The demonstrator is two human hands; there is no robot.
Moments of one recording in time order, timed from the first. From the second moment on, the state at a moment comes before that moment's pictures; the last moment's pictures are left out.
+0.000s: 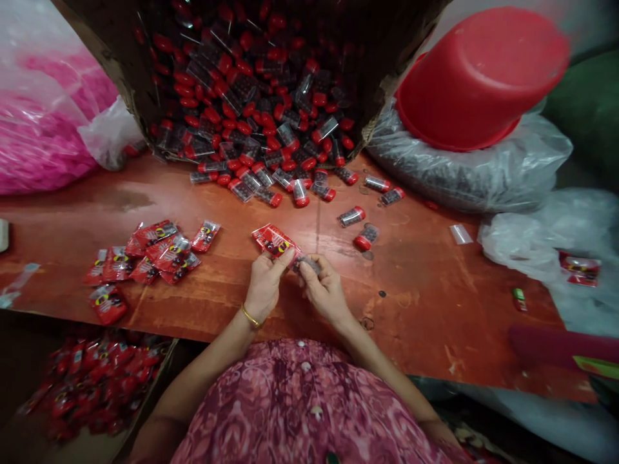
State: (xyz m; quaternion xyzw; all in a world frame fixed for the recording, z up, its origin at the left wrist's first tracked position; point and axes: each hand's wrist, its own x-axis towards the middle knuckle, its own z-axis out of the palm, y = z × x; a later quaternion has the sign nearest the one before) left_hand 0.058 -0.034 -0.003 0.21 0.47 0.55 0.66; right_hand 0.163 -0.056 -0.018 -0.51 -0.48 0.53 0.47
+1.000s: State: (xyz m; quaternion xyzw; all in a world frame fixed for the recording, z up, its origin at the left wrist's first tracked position) left_hand -0.049 -0.005 -0.002 0.07 0.45 0.76 0.46; right_hand 0.280 -0.007 -0.035 -0.77 -0.62 -0.02 0.18
